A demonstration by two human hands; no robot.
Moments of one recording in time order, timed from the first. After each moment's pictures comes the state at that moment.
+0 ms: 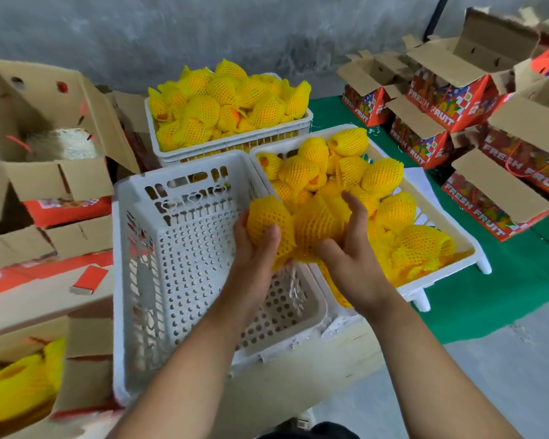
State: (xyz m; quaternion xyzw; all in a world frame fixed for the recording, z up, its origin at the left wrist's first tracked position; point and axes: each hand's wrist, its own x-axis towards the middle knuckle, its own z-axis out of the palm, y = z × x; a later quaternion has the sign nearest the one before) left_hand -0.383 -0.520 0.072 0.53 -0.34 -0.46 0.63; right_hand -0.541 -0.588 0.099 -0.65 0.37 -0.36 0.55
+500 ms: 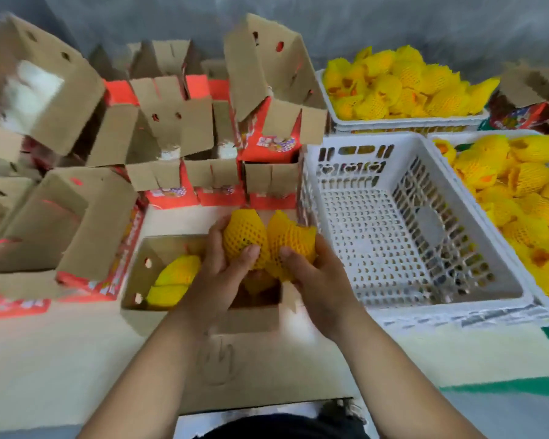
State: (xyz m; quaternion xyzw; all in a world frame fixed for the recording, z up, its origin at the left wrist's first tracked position) left_hand -0.129 -0.206 0.048 0.65 -0.28 -0.32 0.63; right_hand -0.270 -0.324 0.056 -0.50 0.27 -0.26 0.78
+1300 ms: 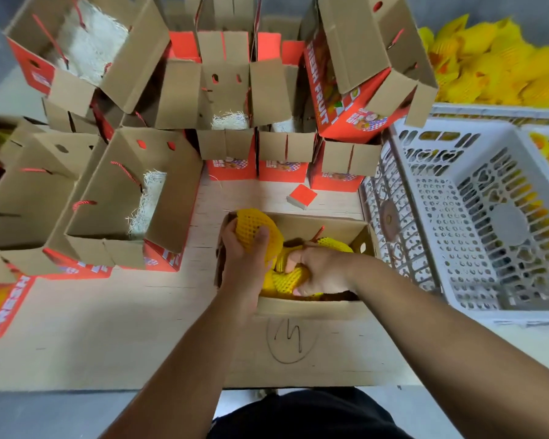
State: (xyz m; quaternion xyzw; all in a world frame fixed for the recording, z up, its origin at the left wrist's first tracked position) left_hand -0.043 -0.138 0.009 0.68 -0.01 -0.29 0.67; right_hand -0.132 -0.290 0.022 -0.89 0.18 0.31 0.28
